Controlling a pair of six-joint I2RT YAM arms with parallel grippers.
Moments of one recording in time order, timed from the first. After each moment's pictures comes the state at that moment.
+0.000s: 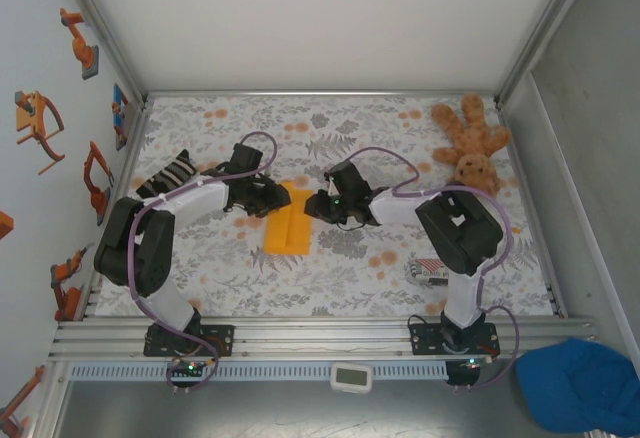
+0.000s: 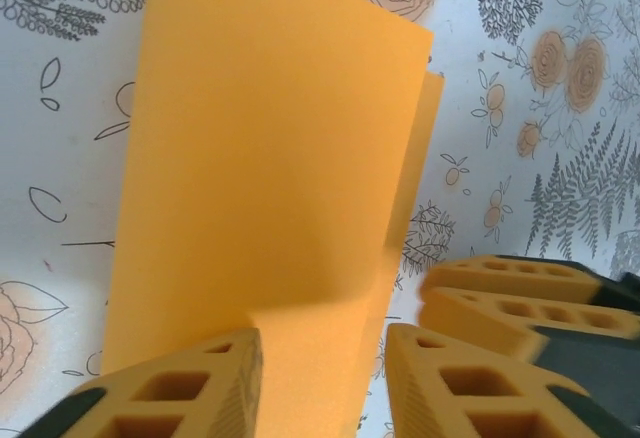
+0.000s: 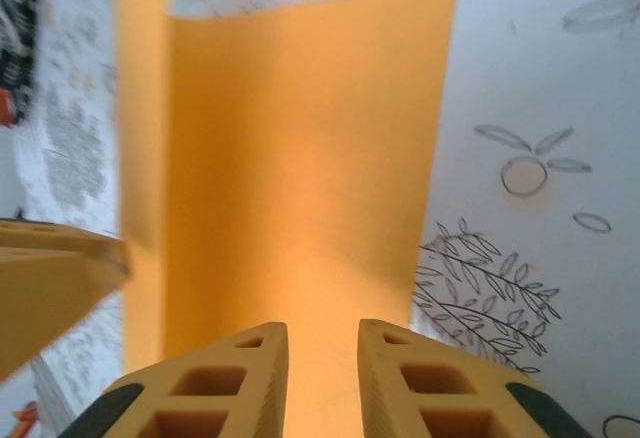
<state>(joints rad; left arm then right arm) -0.47 1.67 0.99 -0.42 0.36 -0.70 0.69 1.89 1.01 0.09 -0.41 0.88</state>
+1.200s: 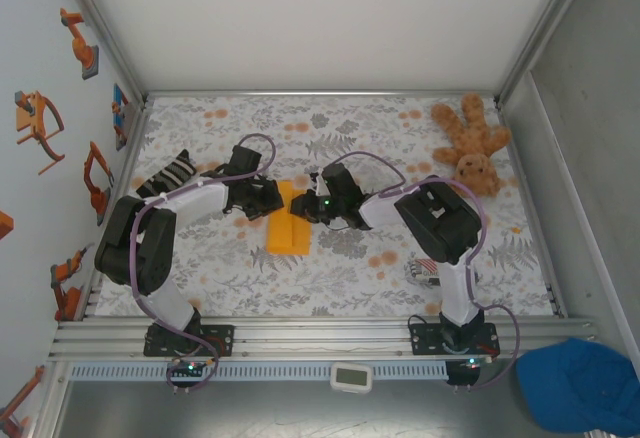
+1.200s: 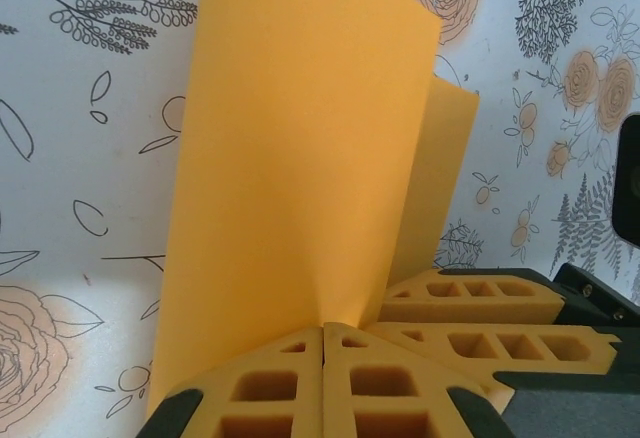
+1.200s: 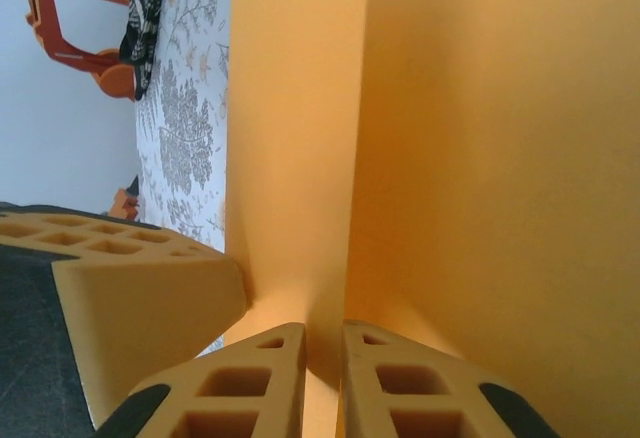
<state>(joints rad) -0.46 1.68 0.97 -0.39 0.33 -0.71 0.72 2.05 1.03 0.40 -0.58 0.99</state>
